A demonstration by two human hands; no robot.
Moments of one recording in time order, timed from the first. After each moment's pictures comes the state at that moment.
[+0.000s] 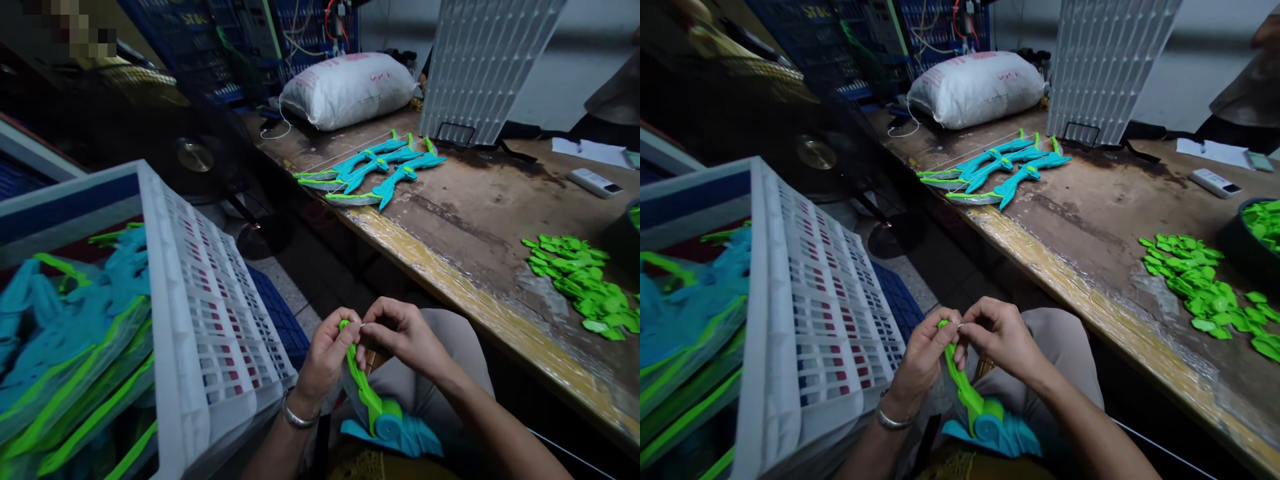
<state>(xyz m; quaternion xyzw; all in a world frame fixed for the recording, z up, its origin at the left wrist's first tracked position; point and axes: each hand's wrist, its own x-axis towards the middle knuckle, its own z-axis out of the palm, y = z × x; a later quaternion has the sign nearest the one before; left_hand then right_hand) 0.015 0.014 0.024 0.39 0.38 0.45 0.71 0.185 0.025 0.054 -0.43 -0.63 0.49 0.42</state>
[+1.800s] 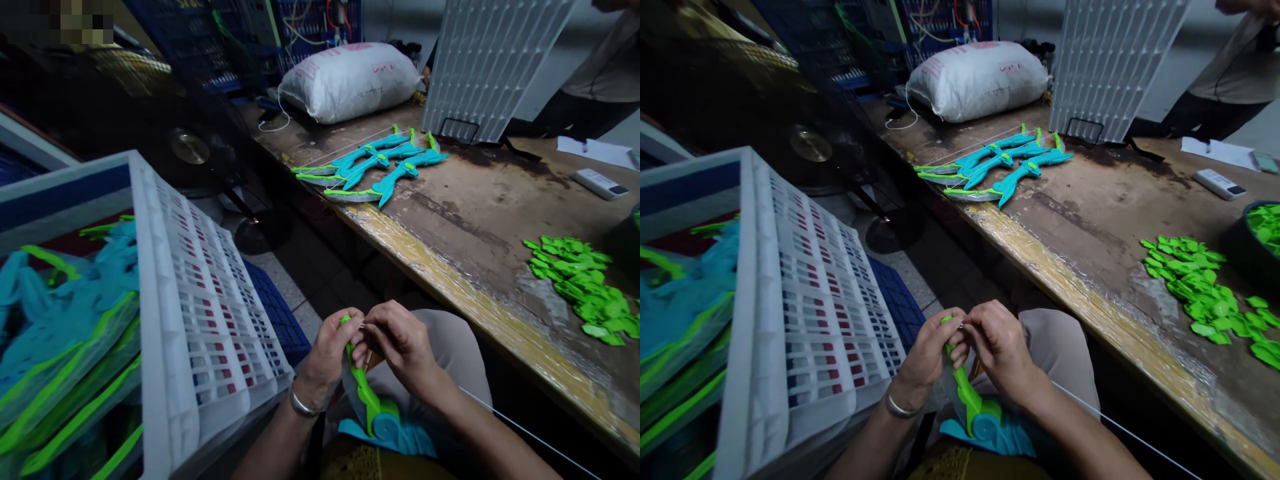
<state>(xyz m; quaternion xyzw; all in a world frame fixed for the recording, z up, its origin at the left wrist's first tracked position) 0.033 0.027 0.019 0.28 0.39 0.43 0.76 0.184 0.016 0.034 -0.40 -0.73 0.25 0.49</state>
